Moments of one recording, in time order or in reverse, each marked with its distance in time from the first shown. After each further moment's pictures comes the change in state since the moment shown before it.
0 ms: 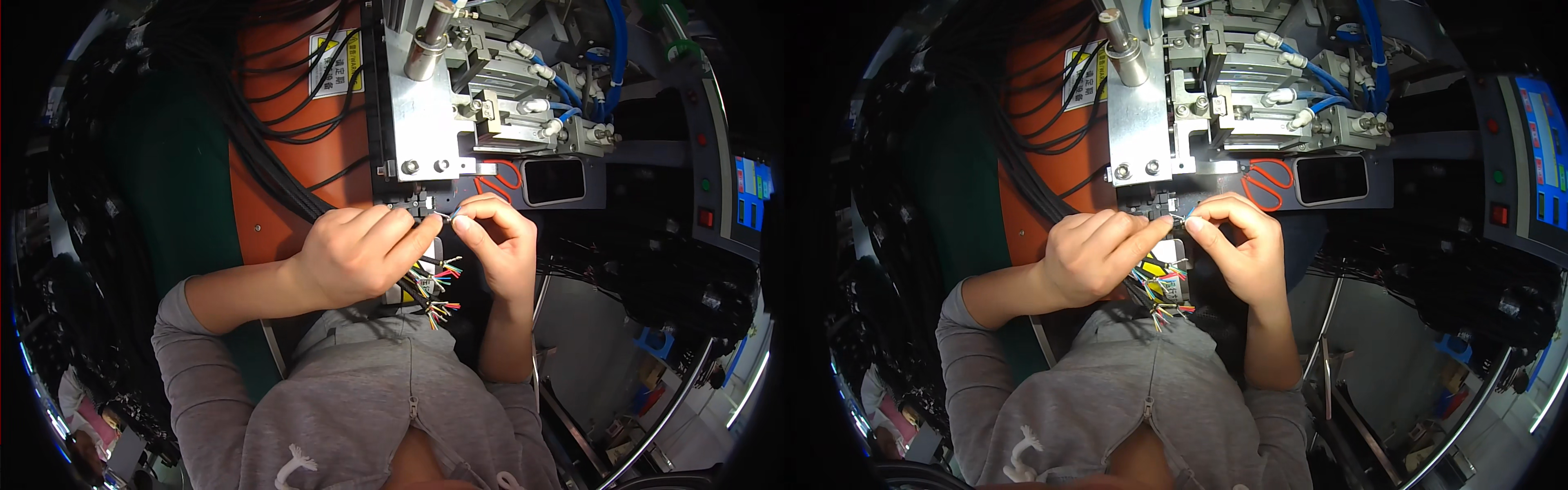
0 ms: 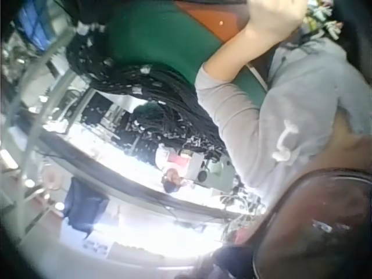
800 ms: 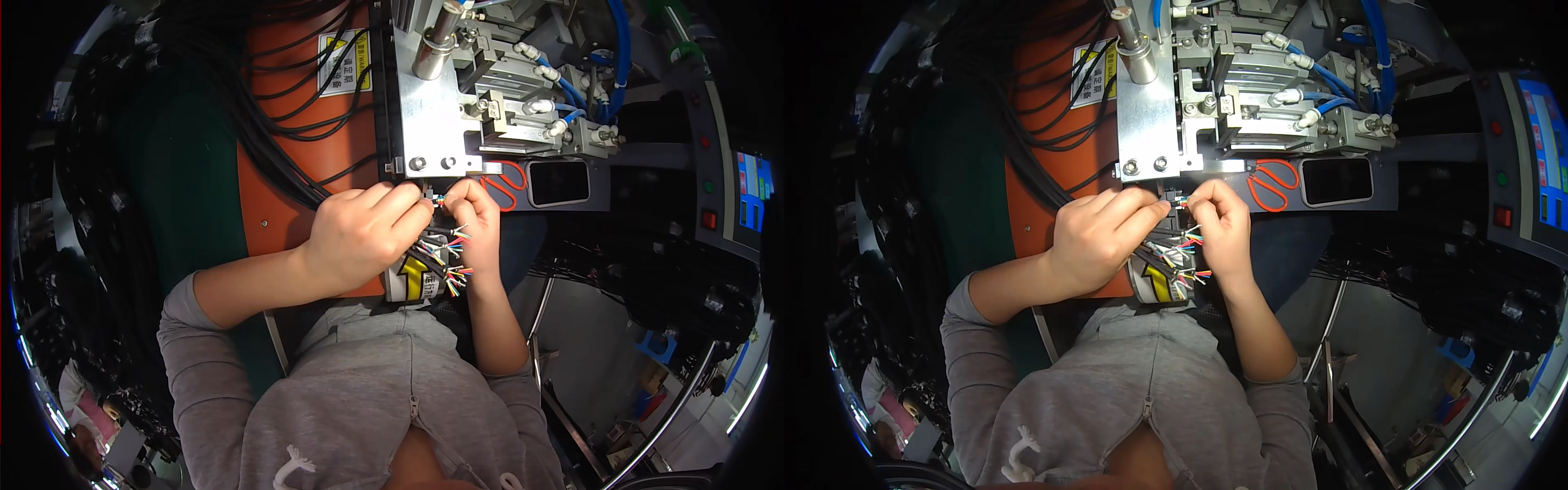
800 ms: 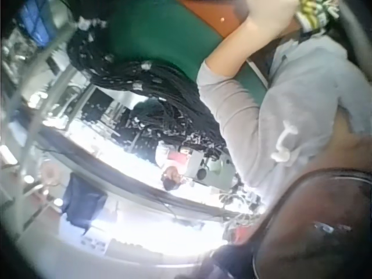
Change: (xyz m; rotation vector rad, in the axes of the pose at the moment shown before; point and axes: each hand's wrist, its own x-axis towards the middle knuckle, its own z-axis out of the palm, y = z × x) left_hand 0.006 -0.002 0.004 0.039 -0.043 -0.138; right_hand 0.009 0.039 0.029 0.098 0.106 0.088
